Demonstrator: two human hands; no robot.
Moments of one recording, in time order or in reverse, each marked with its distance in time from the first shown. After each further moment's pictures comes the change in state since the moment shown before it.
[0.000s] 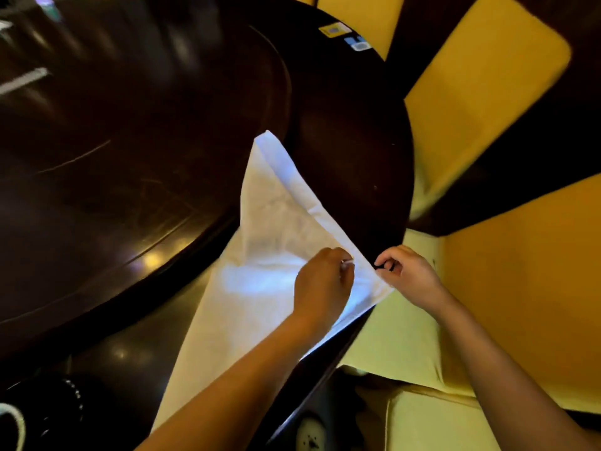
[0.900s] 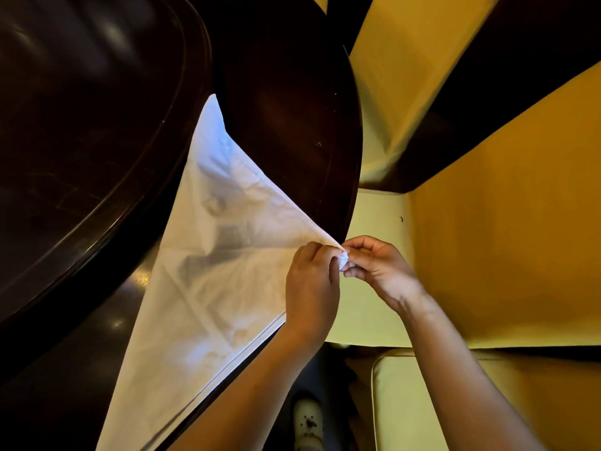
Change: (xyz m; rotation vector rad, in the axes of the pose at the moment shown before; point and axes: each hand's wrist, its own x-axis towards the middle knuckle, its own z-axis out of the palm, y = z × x) left_hand -0.029 0.009 0.089 -0.006 0.077 0.159; right_hand -0.040 0.028 0.021 1.040 0.003 0.357
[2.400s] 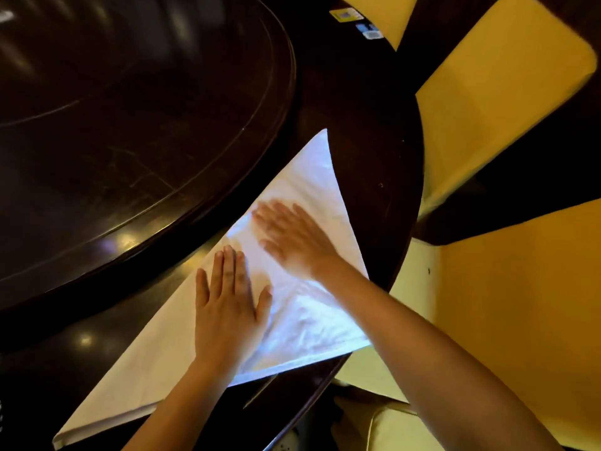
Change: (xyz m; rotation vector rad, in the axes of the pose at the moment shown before) left_hand -0.025 -0.127 -0.087 0.588 -0.079 -0.319; right_hand 0.108 -0.007 0.165 -1.811 -0.375 -0.828
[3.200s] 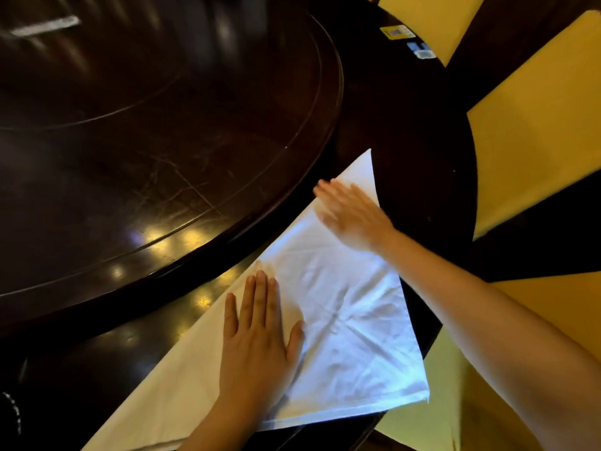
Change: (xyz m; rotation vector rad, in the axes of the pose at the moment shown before) left_hand -0.002 0.002 0.003 -0.043 -0.059 -0.018; right_hand 0.061 0.085 -0.019 -0.051 -0.025 0.029
